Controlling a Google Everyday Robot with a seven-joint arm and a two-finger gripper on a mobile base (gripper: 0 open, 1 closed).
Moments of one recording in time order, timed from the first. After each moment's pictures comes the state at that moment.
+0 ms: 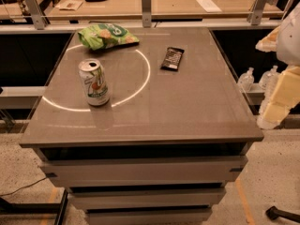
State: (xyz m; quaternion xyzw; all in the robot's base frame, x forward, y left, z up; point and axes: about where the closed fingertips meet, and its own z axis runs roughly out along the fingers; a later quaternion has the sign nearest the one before) arm 0.438 -0.217 0.976 -0.60 0.78 -0.03 0.16
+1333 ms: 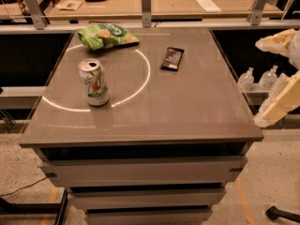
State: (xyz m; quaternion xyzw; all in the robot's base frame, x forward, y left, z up) arm 0.449 -0.212 0.973 -0.60 0.74 0.05 0.29
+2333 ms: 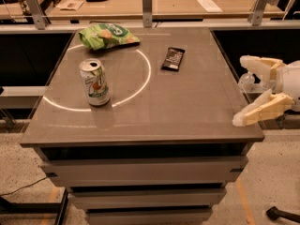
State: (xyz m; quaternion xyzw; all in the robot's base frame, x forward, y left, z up) arm 0.473 -0.192 0.938 -0.49 0.65 0.28 0.50
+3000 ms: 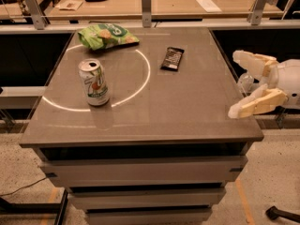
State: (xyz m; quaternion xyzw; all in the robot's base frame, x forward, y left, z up) arm 0.481 -0.177 0.953 -0.46 0.61 0.34 0.55
